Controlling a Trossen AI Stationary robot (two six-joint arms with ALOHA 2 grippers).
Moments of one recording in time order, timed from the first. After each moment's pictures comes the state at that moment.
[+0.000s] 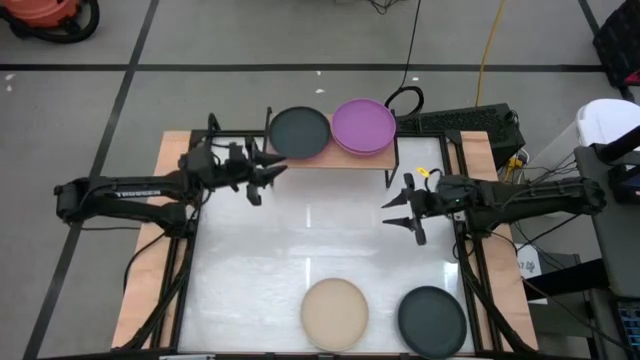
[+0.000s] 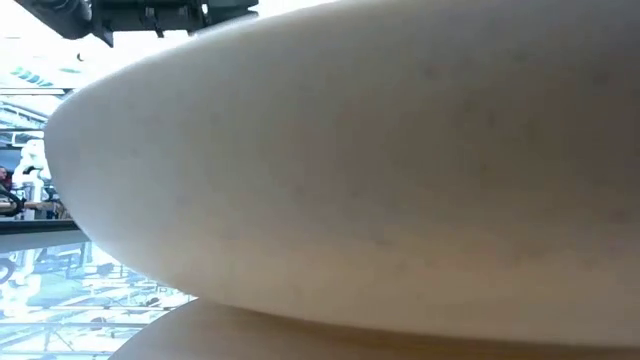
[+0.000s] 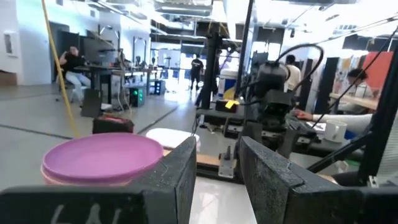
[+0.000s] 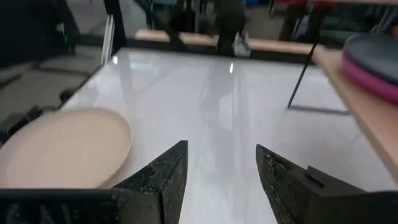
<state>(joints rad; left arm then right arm) 0.26 0.97 0.57 0.58 0.12 -0.10 0.02 0.73 0.53 -0.14 -0.07 -0.06</state>
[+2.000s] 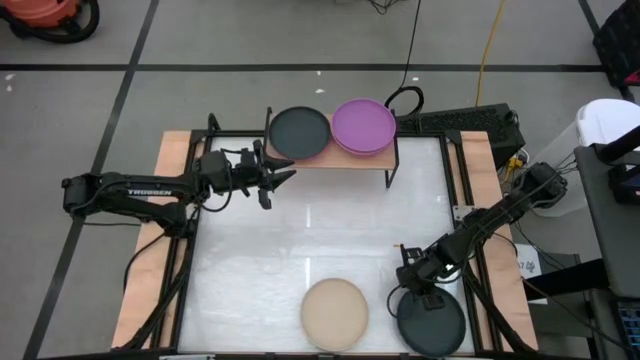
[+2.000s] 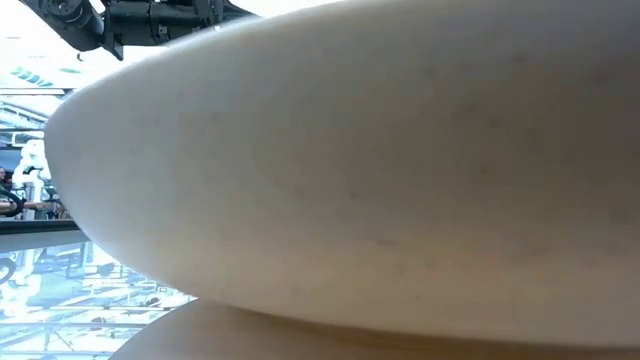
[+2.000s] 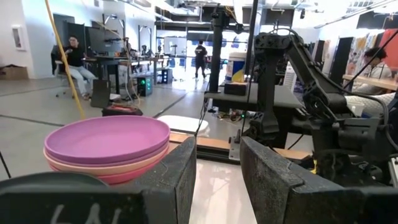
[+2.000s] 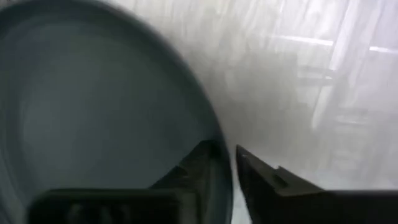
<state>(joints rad) 0.24 1.08 0.55 0.65 0.08 -0.05 0.61 1.37 0.61 -0.48 -0.23 0.50</state>
